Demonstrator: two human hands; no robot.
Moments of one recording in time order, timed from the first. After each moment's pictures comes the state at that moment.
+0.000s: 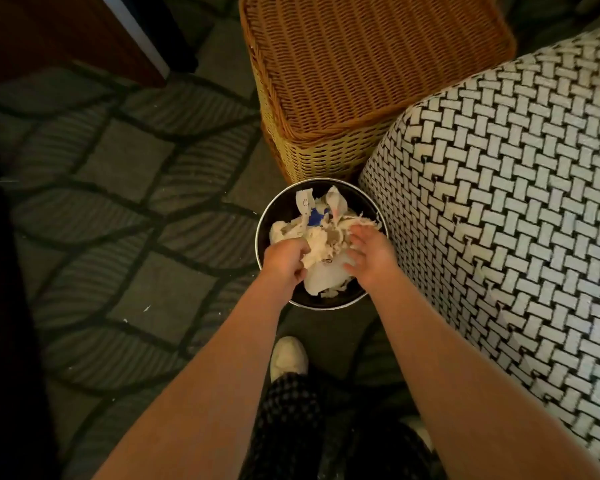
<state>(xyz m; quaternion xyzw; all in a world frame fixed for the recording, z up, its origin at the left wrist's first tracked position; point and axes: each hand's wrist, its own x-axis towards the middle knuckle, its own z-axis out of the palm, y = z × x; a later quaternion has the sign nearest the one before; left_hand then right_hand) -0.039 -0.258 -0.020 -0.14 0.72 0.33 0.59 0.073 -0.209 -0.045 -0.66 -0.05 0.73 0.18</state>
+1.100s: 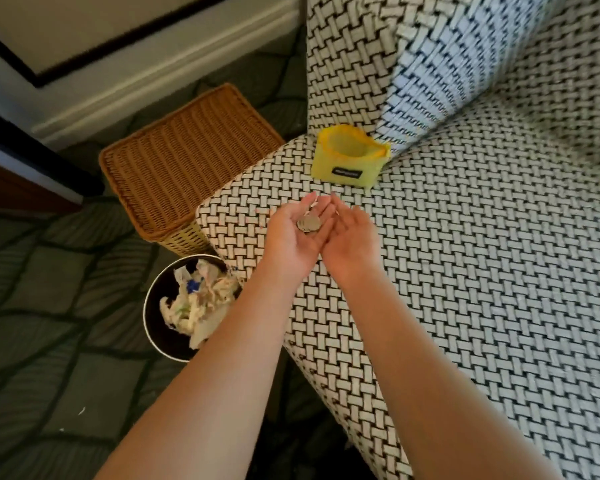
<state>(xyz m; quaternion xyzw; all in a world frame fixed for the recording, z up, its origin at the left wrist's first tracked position) 0.207 -0.144 0.163 -0.08 0.44 0.52 0.72 0.280 -0.142 0.147 -0.45 0.07 0.73 0.51</state>
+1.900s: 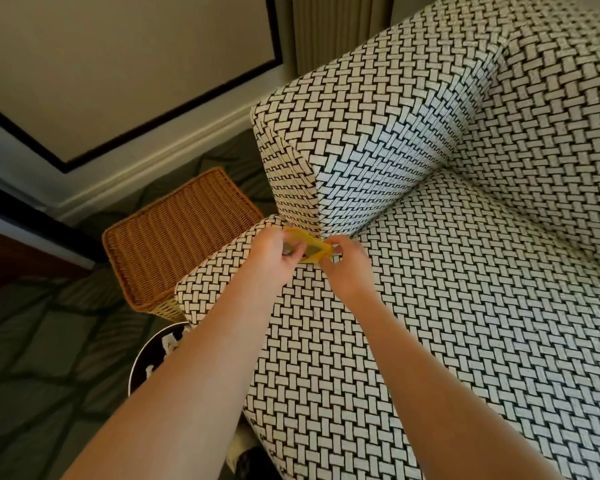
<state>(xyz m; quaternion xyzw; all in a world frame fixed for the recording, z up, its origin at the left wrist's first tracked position) 0.254 -0.053 0.212 -0.03 0.62 0.47 0.63 0.360 -0.070 0.147 -0.68 -0.57 0.40 0.24</state>
